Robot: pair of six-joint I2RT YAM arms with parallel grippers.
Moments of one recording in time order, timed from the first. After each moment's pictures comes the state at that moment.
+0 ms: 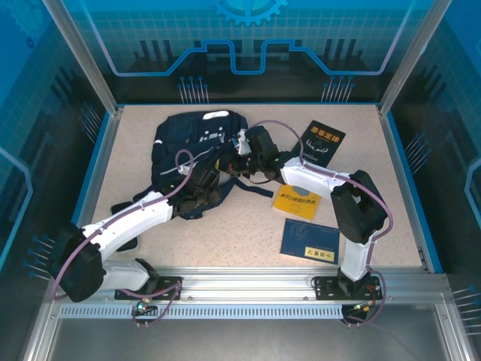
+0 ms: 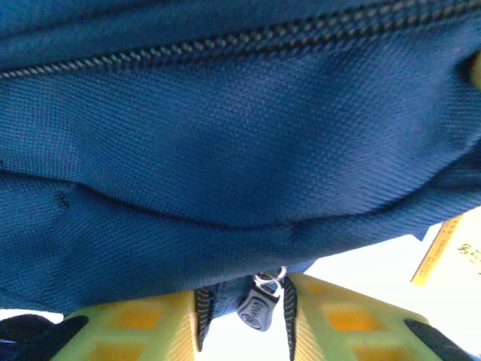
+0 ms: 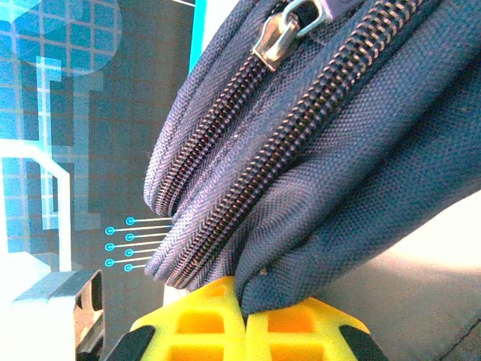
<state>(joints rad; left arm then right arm) -0.64 1.30 0.89 -0.60 -0.22 -1.01 0.66 1.85 1.32 -0.05 -0.56 0.95</state>
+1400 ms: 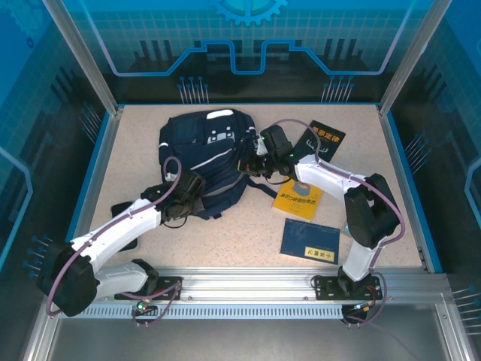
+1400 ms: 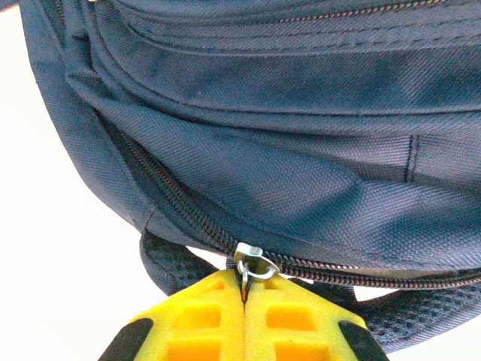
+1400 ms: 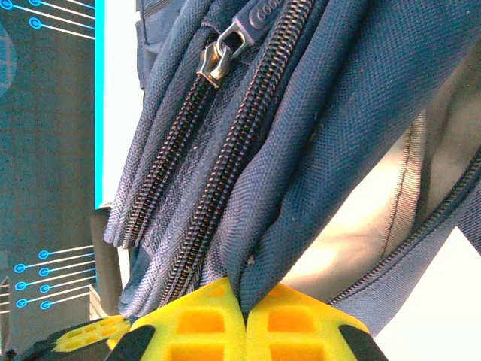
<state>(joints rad) -0.54 1.18 0.79 -0.73 -0.20 -0.87 0.56 1.77 1.27 -0.28 -0.42 0.81</state>
